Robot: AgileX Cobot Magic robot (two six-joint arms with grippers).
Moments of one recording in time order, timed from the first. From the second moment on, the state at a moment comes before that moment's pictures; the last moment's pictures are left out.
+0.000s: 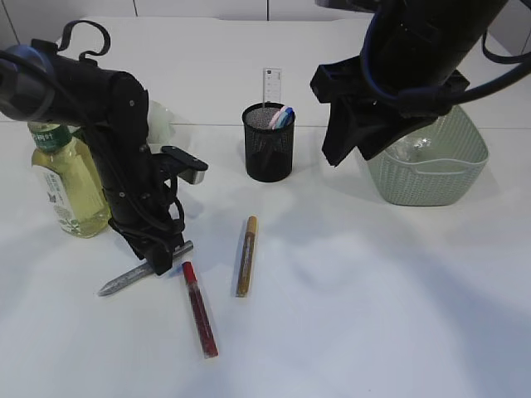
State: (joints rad) left arm -0.40 2.17 -1.49 -0.09 0.99 0.38; right arm 0.39 1.69 -1.57 0.26 1.24 -0.07
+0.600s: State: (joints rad) left arm -0.40 2.19 -1.49 -0.09 0.99 0.37; right arm 0.39 1.69 -1.57 0.26 1.24 -0.07
